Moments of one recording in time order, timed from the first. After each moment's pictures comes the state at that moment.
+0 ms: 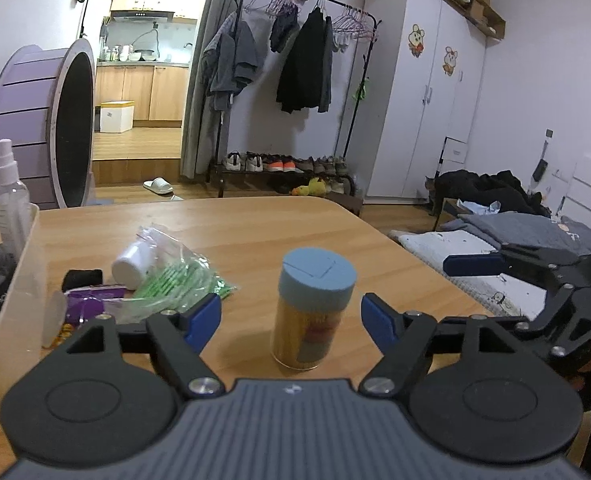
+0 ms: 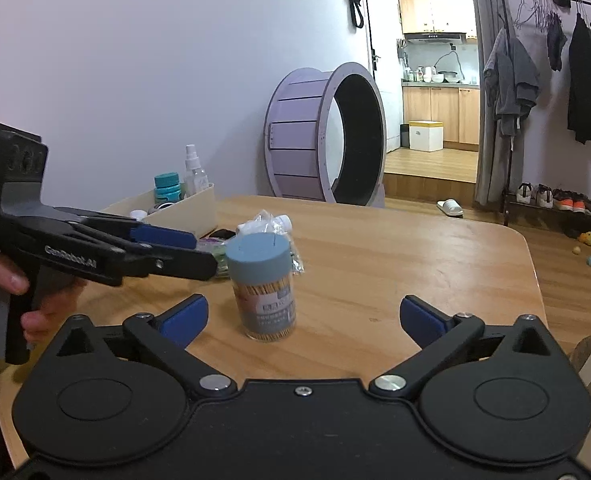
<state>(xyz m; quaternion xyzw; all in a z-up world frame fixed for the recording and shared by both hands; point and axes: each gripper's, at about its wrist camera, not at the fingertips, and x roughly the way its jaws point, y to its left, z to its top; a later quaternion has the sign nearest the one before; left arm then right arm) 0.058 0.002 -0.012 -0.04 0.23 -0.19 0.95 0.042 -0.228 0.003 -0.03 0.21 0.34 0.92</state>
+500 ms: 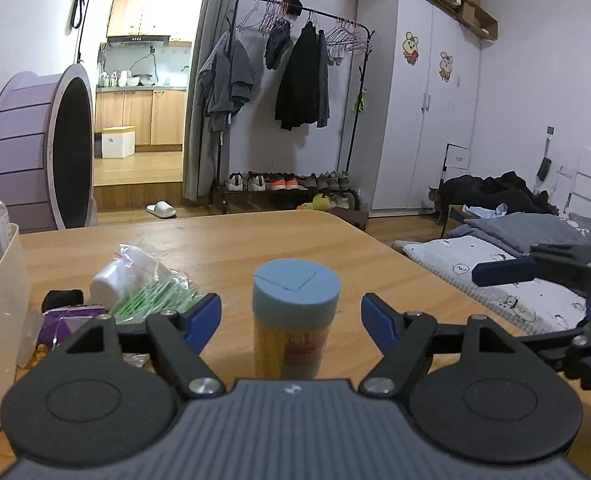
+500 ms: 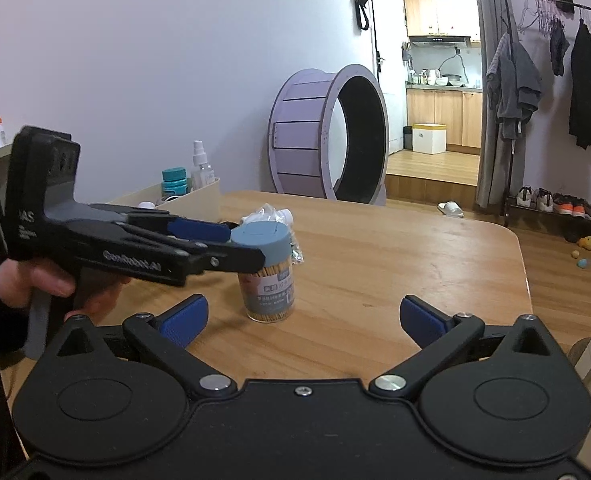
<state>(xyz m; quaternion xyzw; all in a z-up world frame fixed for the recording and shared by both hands) 0.061 -0.028 -0.025 -0.01 0.19 -0.18 0.96 0.025 -0.241 0.001 -0.04 0.20 0.35 0.91</state>
